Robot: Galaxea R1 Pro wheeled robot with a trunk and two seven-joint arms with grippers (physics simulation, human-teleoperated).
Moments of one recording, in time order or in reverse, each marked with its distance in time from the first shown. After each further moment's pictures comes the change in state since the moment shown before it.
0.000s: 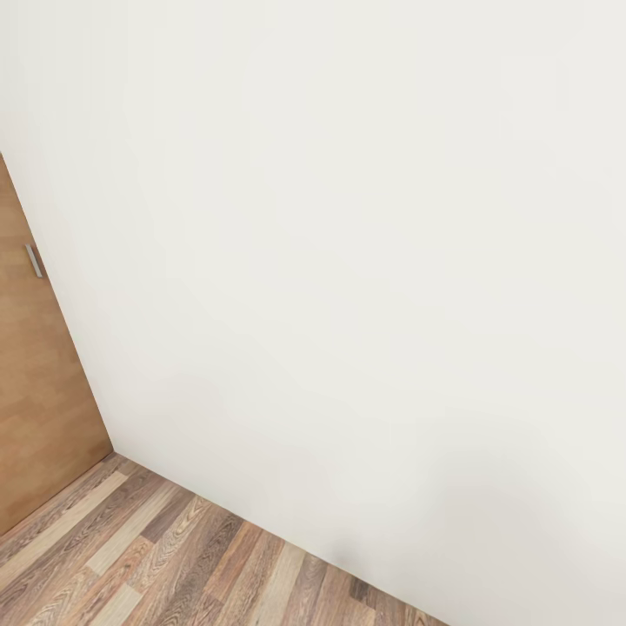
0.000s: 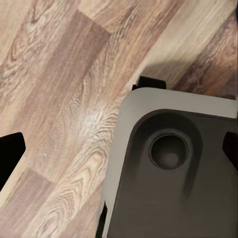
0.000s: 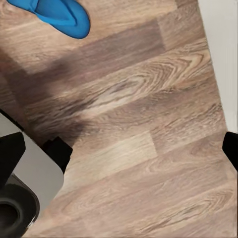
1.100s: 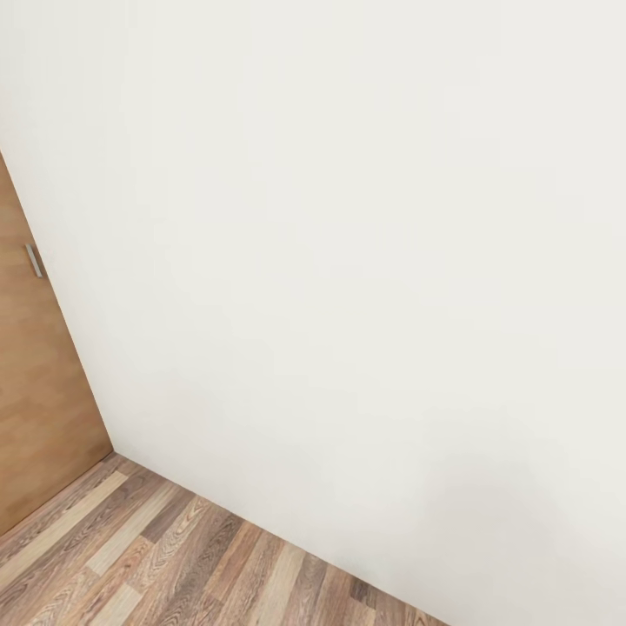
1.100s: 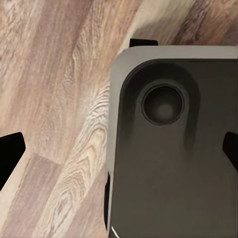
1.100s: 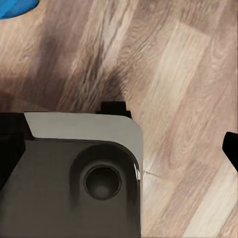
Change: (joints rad) left arm 0.000 -0.008 -0.141 0.084 -0.001 -0.002 0.004; right arm 0.094 -0.023 -0.039 0.459 -0.834 -0.314 -0.449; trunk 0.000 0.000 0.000
